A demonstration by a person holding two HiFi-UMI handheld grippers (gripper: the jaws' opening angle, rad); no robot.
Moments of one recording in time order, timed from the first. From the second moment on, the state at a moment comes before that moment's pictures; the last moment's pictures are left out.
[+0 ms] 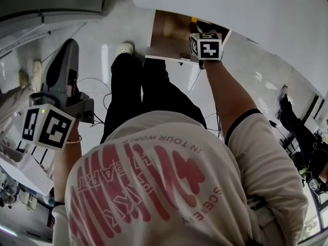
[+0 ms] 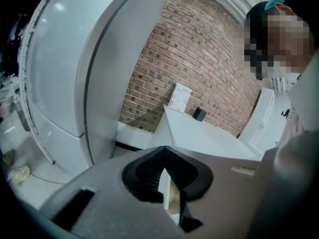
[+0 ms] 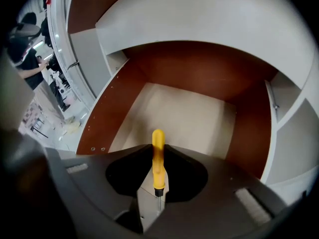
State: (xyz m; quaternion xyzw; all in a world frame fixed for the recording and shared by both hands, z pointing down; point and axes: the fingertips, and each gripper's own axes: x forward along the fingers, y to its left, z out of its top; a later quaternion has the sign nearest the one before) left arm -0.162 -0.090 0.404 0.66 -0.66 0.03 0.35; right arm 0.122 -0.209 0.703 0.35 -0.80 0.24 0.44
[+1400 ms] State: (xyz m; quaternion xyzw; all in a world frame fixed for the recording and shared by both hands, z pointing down) left arm -0.174 -0.079 0.421 0.63 -0.68 0.01 0.38; right arm 0.081 -0.180 0.739 0.23 -0.79 0.20 0.53
